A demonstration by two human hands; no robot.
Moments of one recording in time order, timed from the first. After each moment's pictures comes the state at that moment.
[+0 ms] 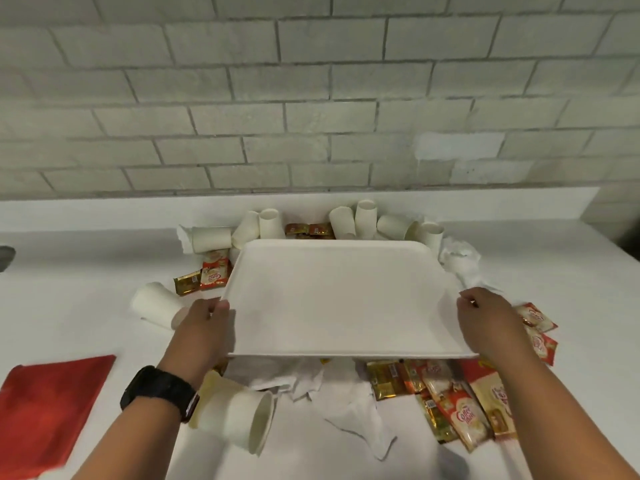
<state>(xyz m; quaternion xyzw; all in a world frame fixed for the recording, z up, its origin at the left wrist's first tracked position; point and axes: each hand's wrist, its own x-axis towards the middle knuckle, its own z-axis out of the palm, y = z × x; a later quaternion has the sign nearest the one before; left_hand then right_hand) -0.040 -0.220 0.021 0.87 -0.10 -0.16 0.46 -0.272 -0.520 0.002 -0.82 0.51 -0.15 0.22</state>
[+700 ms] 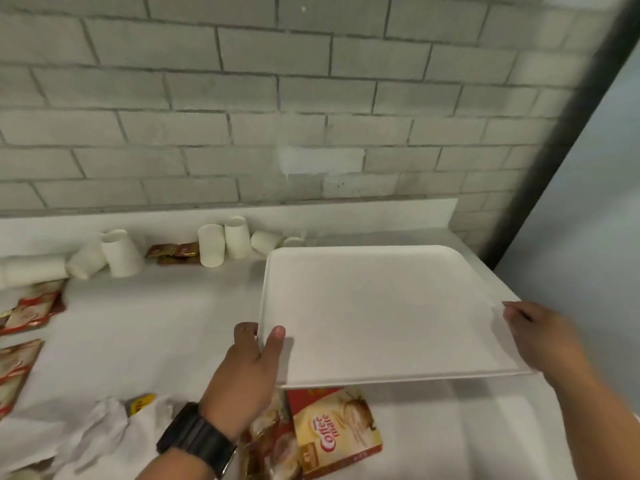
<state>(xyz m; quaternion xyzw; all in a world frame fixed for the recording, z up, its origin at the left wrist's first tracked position) -0.243 -0.439 0.014 0.83 -0.29 -0.20 0.43 -0.508 -0.710 0.026 -0.70 0.62 -0.24 0.25</state>
